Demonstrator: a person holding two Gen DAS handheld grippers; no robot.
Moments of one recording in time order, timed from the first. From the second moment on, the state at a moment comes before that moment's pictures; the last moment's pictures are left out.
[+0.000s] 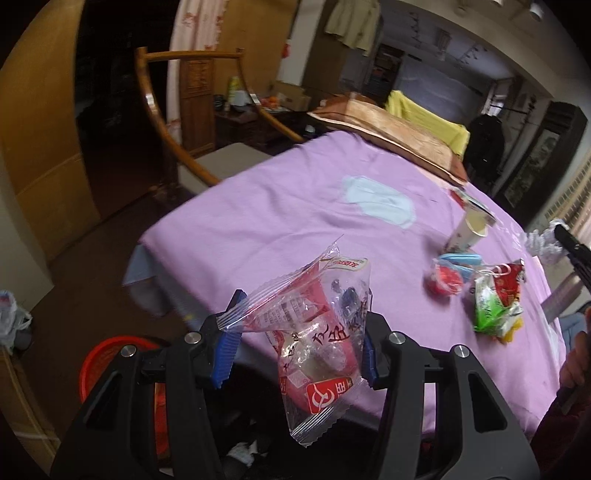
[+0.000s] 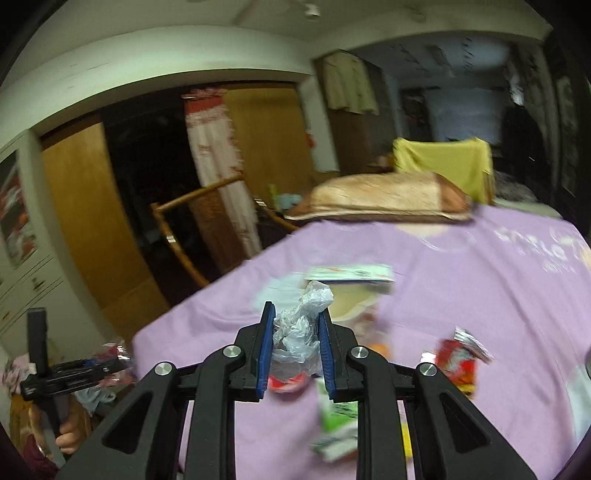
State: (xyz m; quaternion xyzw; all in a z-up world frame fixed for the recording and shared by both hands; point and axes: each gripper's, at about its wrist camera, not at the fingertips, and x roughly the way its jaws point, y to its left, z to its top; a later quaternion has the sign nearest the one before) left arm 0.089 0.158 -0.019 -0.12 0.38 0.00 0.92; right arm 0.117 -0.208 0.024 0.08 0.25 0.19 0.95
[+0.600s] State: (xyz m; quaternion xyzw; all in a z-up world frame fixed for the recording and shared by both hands) left arm 0.023 0.308 -0.103 -0.21 0.44 0.19 0.85; right arm 0.114 -0.025 0.016 0.00 0.32 0.34 0.88
